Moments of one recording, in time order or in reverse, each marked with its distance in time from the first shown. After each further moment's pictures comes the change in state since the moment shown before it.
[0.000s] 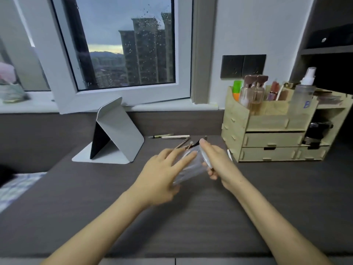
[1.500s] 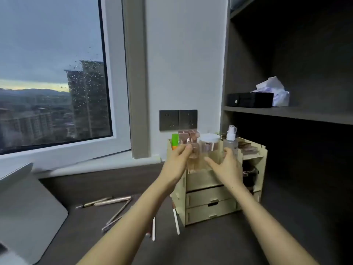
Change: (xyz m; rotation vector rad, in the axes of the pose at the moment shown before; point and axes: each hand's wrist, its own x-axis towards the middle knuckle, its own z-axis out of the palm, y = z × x) left_hand 0.268 0.061 0.006 -1.346 0.084 -0.386; right_hand 0.094 -0.042 -0.199 -0.587 0.799 -0.216
